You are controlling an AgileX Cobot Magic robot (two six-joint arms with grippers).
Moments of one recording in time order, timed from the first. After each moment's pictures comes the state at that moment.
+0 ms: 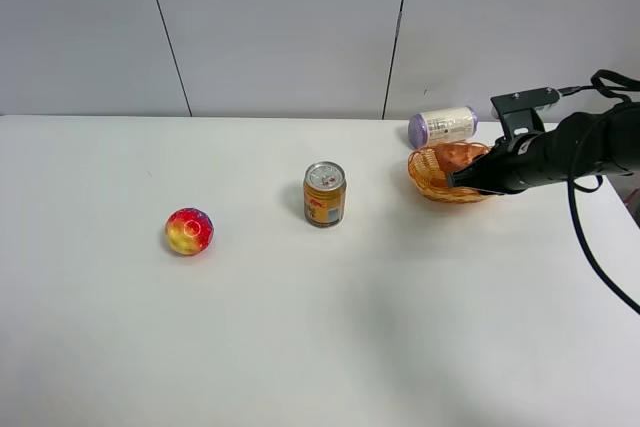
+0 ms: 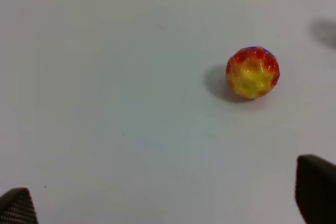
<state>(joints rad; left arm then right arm) -0.03 -0.01 -0.50 -0.01 1.05 0.00 0.12 1.74 -0.82 0.08 0.03 -0.13</state>
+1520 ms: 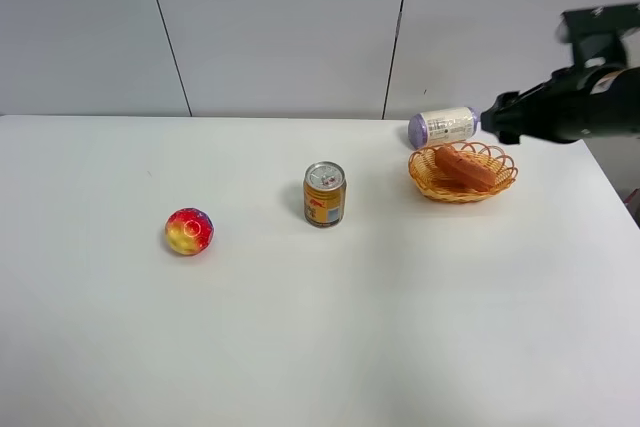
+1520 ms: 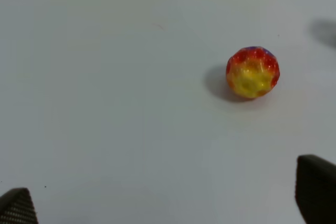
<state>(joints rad) -0.03 -0.01 -0.50 -0.01 1.05 0.00 0.12 1.25 -0.82 0.16 0.25 -0.16</state>
